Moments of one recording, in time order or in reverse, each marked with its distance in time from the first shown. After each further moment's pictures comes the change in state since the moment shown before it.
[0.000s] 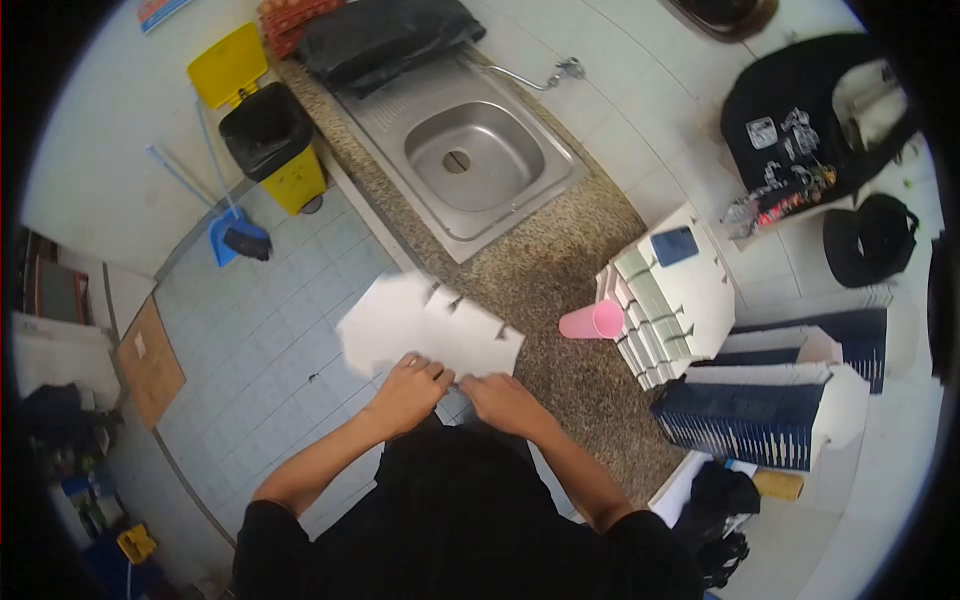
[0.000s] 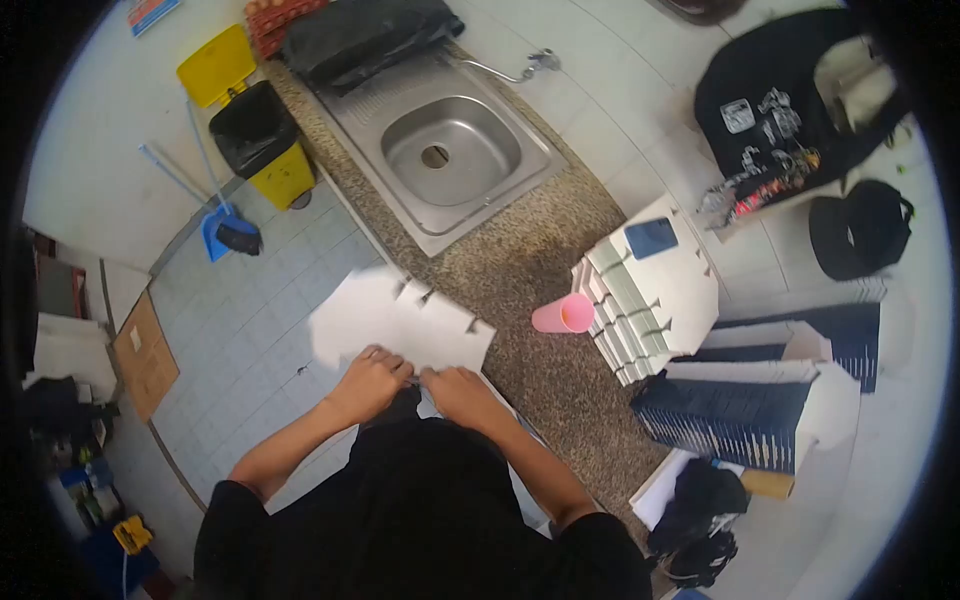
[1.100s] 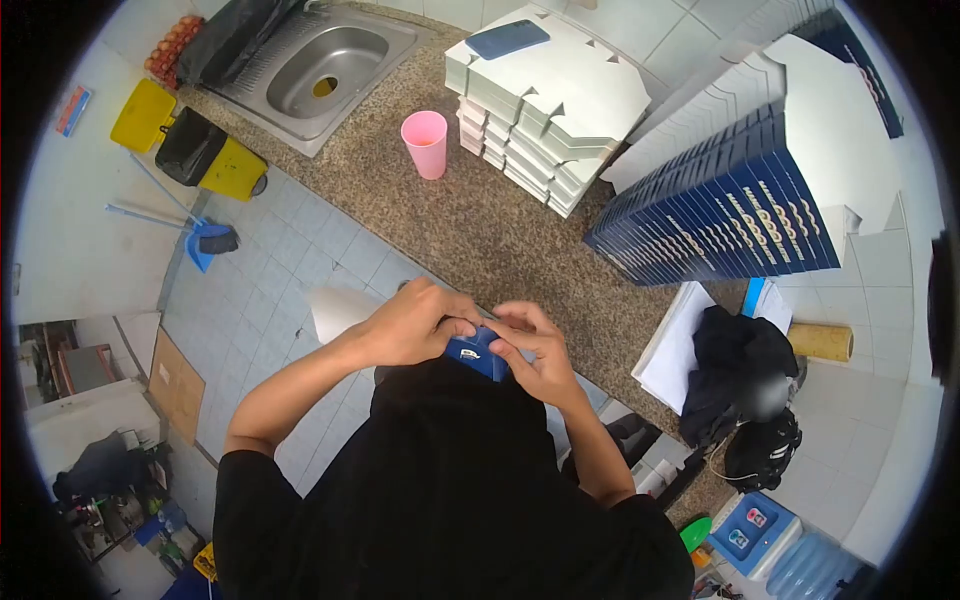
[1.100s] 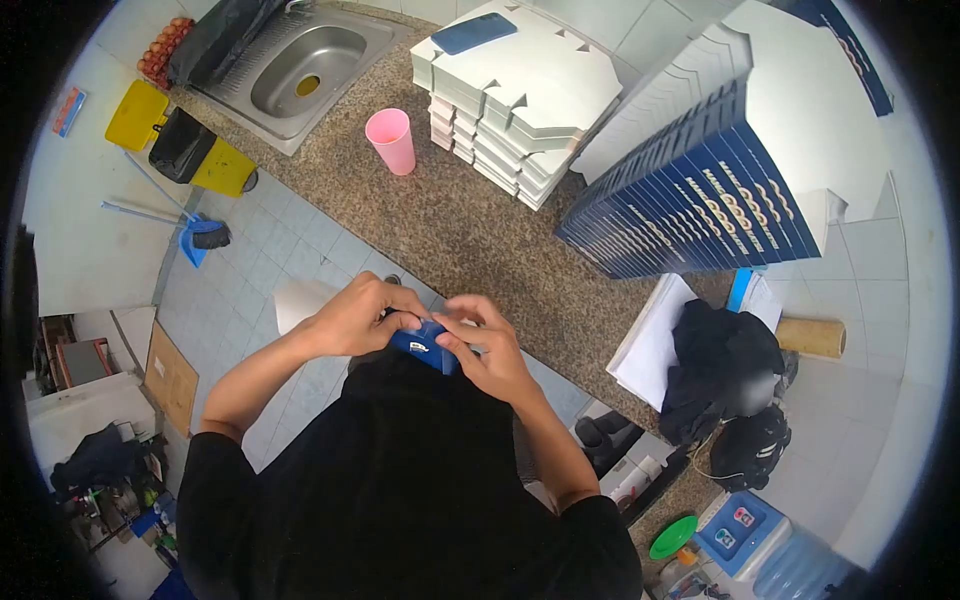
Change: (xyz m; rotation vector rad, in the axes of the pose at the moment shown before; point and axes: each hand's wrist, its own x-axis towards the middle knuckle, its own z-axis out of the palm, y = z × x) left_hand 0.100 0.331 0.069 -0.625 -0.281 0.112; right_hand -0.379 0.107 0.083 0.608 0.961 0.018
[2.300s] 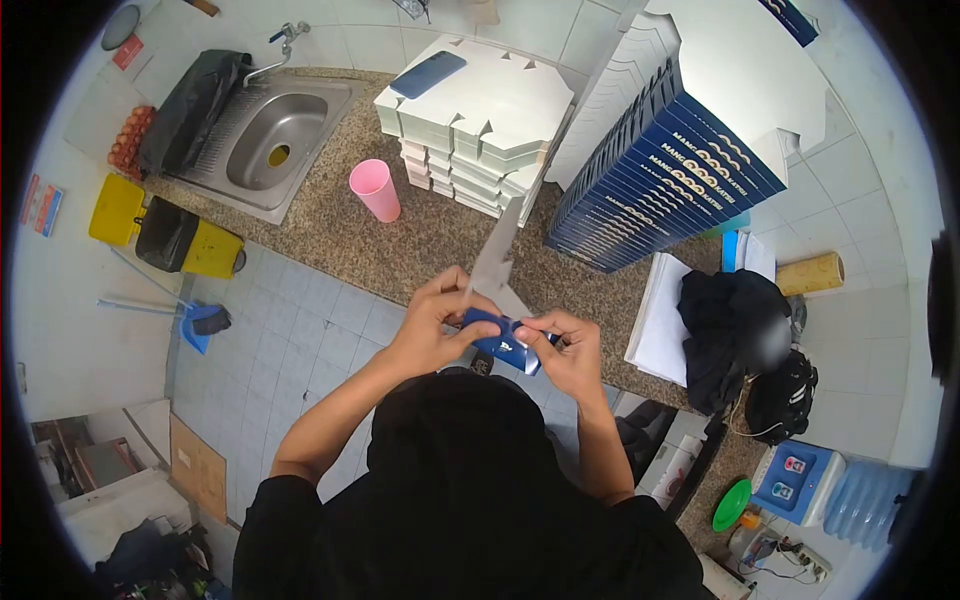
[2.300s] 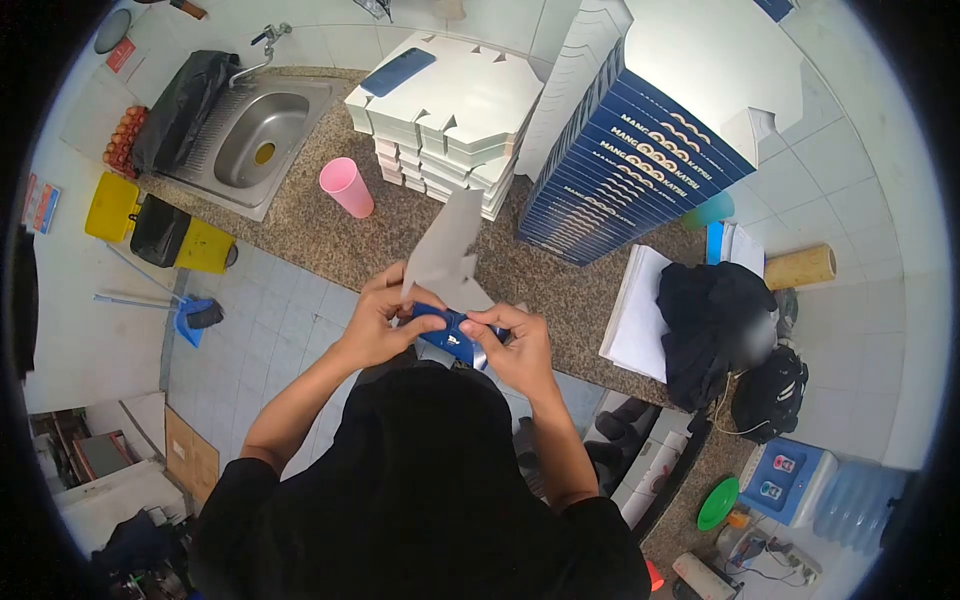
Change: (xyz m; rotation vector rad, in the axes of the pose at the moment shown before) left_hand 0.043 0.004 0.042 -0.208 0.167 0.239; right_hand -0.011 -0.023 -0.050 0.239 0.298 0.398
